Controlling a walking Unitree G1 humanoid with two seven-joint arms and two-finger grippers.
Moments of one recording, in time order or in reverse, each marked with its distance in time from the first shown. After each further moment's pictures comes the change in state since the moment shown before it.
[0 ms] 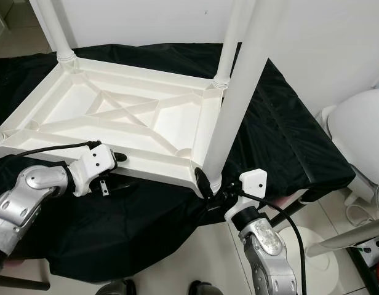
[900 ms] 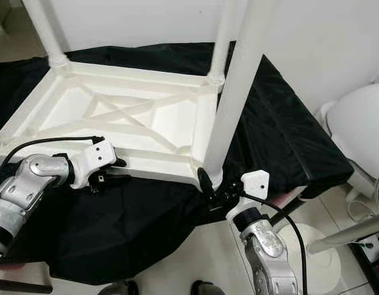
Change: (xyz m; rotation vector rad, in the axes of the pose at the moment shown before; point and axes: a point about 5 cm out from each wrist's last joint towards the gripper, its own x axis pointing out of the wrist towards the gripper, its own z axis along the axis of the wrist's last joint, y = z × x) left arm 0.001 0.016 -0.009 -0.007 0.085 -0.053; right arm -0.003 -0.004 0.000 -0.013 0.003 -0.041
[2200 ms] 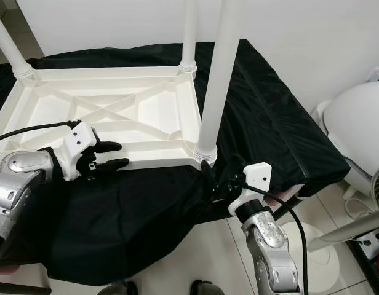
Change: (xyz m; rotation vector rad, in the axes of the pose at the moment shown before) left arm -0.021 0.004 0.028 -0.202 -0.359 0.102; right arm 0.015 -0.009 0.004 -0.033 -0.009 0.010
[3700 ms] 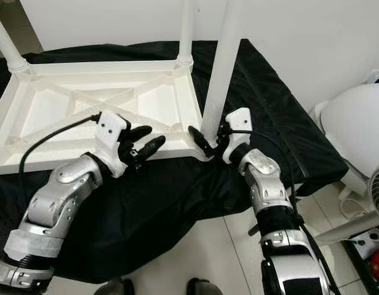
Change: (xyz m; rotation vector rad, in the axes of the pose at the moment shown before) left arm 0.050 -0.044 0.033 -0.154 -0.194 0.217; right arm 0.108 -0.021 0.013 -0.137 0.033 0.354
